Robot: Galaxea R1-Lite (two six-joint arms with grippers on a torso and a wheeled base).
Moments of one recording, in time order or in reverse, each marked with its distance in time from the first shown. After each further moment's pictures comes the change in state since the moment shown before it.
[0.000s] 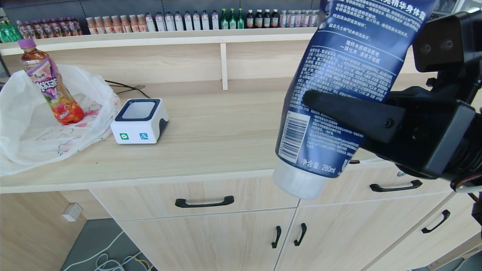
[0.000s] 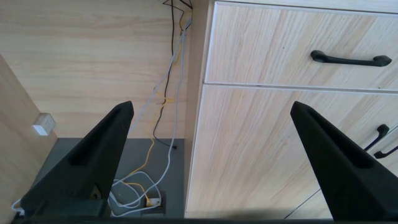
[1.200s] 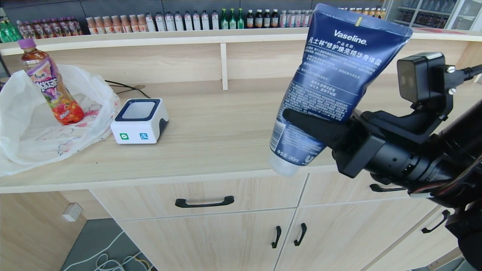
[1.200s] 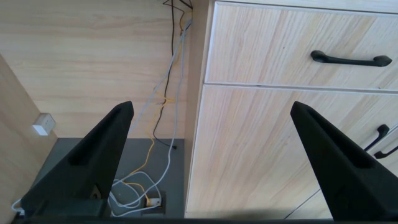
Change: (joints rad) left arm 0.000 0.000 0.000 0.000 0.000 0.000; right arm -0.024 0.059 0.076 0.007 -0.297 -0.376
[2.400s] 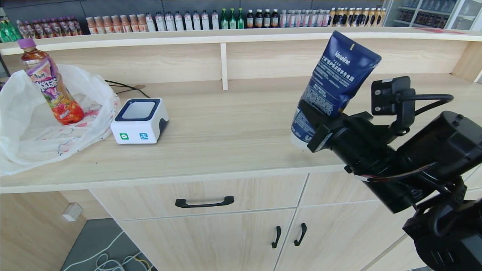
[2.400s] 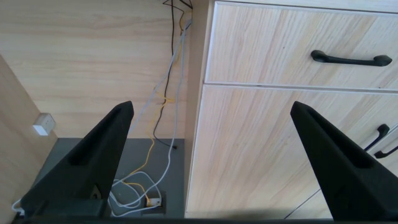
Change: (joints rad) left arm 0.000 0.000 0.000 0.000 0.000 0.002; right arm 0.004 0.147 0.014 -0.170 -0.656 -0.337
